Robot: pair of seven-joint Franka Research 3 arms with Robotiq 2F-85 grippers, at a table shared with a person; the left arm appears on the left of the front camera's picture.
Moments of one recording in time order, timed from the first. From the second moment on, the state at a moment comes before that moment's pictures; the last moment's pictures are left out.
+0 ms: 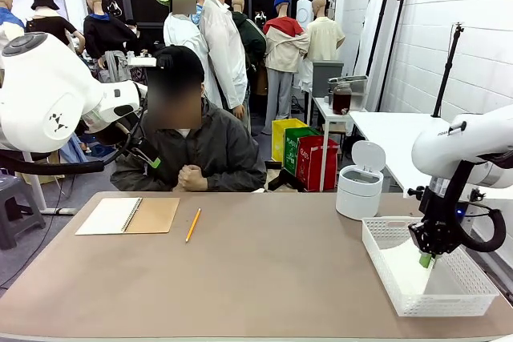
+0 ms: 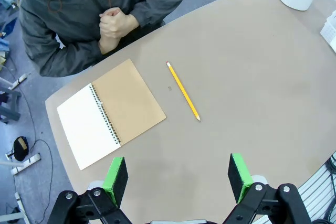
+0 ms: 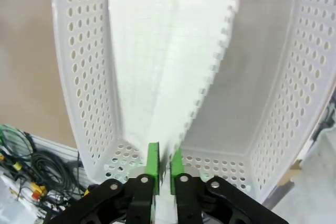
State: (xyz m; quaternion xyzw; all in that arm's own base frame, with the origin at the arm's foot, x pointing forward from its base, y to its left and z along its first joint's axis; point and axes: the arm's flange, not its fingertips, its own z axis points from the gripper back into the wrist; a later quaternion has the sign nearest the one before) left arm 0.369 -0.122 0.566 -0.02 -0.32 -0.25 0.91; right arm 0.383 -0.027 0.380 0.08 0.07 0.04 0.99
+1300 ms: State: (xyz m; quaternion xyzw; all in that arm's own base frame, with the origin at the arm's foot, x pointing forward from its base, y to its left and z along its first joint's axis) left arm 0.369 -0.122 0.566 -0.02 -0.32 -0.25 0.91; right arm 0.390 -0.023 0.437 -0.02 0.09 -0.03 1.00
